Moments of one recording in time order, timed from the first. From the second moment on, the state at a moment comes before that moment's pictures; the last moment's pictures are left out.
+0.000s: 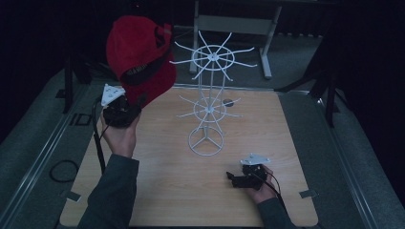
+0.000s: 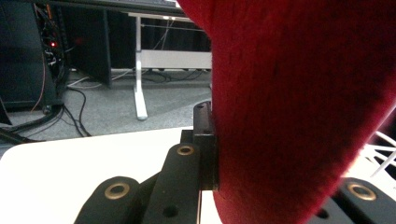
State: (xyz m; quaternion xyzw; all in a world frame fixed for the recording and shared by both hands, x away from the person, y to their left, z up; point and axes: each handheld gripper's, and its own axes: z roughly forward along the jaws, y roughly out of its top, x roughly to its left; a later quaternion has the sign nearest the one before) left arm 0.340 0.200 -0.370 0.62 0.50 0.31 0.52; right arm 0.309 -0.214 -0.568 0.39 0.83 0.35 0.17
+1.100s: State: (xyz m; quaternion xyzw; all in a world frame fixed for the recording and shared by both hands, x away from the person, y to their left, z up) left arm 0.338 0.187 -0.361 0.62 0.47 0.29 0.55; right arm 0.309 -0.214 -0.568 0.39 0.83 0.35 0.17
